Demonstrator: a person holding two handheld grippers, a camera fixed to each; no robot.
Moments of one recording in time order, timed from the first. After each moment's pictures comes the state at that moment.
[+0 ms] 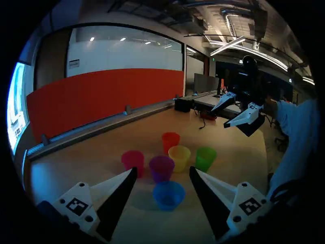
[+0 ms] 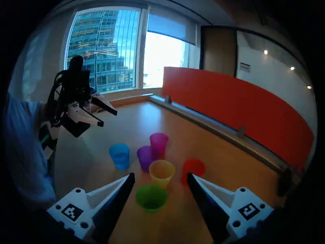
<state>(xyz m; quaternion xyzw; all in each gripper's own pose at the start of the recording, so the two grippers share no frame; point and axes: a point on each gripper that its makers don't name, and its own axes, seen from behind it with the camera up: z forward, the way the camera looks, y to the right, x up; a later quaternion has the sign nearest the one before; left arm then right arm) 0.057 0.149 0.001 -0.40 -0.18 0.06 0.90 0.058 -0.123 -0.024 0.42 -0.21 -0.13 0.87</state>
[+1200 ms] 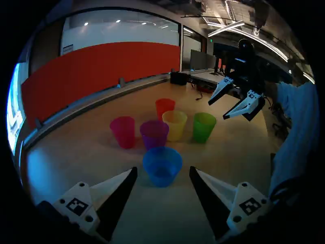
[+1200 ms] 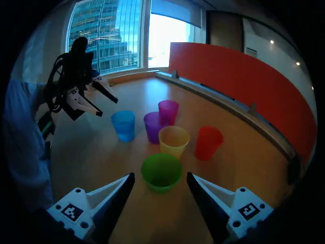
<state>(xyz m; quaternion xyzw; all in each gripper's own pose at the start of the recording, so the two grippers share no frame) -0.028 0.145 -0.027 -0.40 -0.26 0.11 0.87 -0.035 -0.120 -0.048 0.43 -0.28 -0.16 0.84</state>
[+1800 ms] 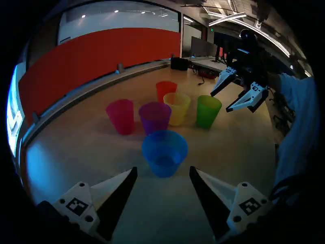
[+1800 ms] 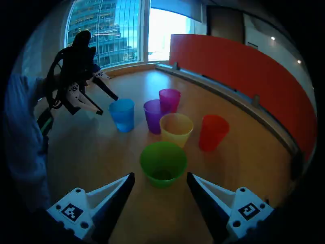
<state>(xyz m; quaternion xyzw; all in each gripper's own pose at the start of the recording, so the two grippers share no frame) -0.064 0.143 -0.023 -0.40 -0.30 0.13 0.86 -0.067 -0.122 -0.050 0.43 -0.30 -0.17 0.84</state>
